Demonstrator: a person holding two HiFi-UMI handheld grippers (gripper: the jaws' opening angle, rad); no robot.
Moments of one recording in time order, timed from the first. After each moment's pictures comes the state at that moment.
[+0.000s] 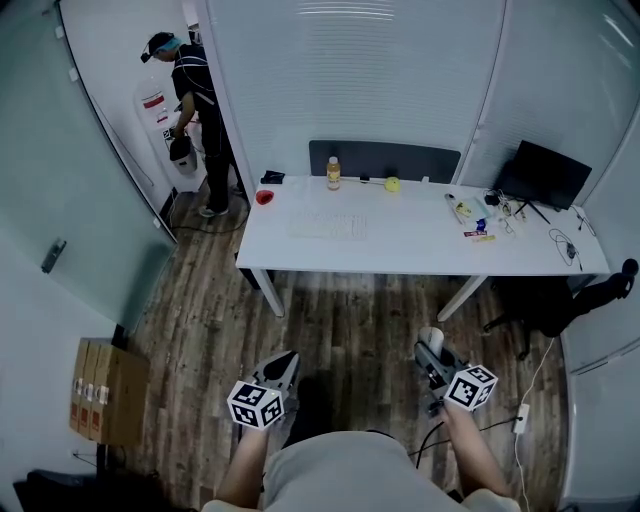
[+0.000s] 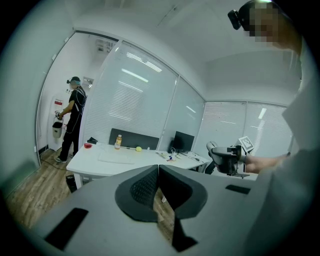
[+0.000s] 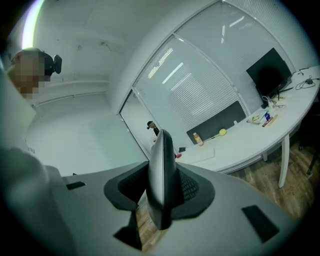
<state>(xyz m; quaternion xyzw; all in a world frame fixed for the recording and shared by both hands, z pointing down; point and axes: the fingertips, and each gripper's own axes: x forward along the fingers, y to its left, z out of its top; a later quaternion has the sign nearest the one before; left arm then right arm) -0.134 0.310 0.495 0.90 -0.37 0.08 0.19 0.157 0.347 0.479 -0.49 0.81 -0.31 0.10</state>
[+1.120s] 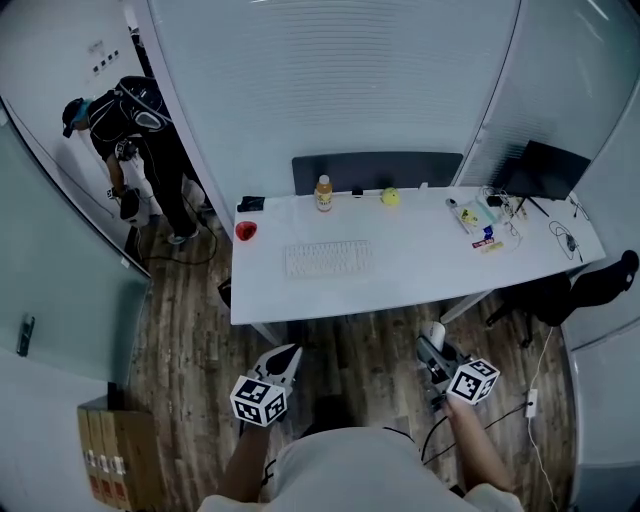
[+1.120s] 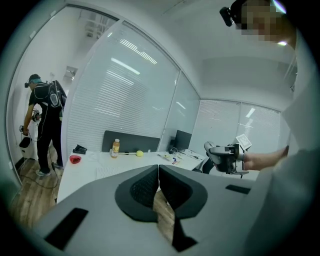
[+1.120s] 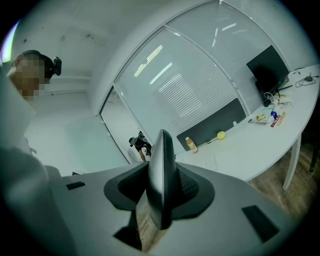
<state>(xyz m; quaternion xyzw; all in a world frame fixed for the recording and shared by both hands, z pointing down) -0.155 0.054 0.509 0.94 -0.28 0.11 0.18 0.120 0.136 0.498 -0.56 0.76 -0.32 0.11</state>
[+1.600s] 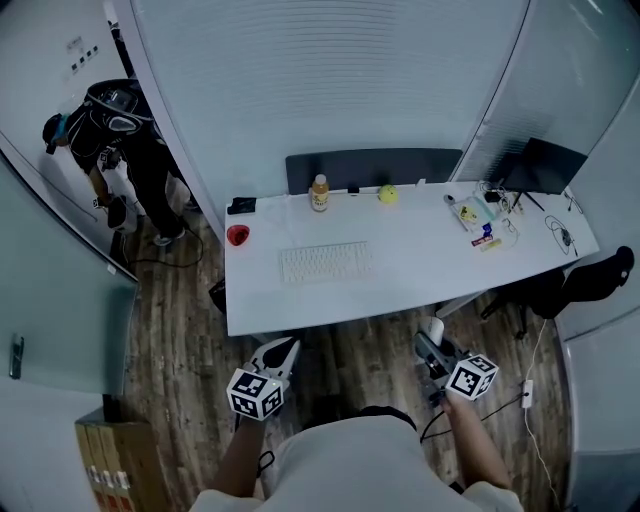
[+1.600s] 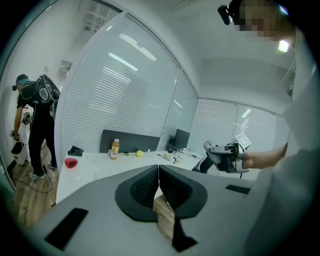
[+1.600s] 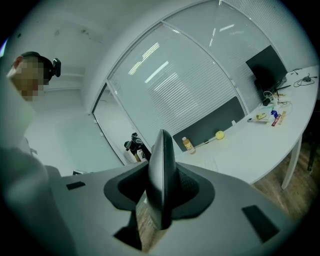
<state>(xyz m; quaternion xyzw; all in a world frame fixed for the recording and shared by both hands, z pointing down) -0.160 -0.015 0.519 0.94 -0.25 0.11 0.19 0.110 0.084 0.506 -0.58 0.74 -0.33 0.10</state>
